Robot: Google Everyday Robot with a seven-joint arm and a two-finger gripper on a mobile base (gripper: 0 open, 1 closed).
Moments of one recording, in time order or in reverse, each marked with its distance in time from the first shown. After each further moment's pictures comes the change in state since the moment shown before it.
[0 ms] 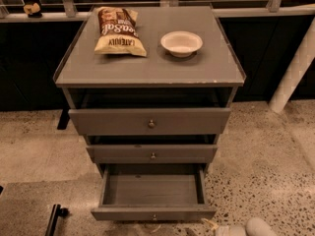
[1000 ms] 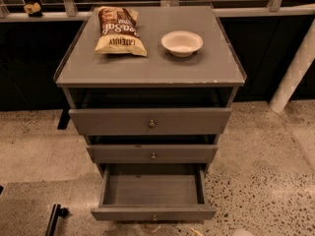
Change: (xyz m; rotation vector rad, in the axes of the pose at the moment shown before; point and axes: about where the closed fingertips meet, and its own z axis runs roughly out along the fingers) arm -0.051 0.070 0.042 -0.008 0.007 -0.011
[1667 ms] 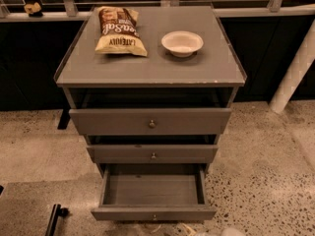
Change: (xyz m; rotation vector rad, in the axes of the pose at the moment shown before) arm -0.021 -0.011 0.028 0.047 -0.005 0.004
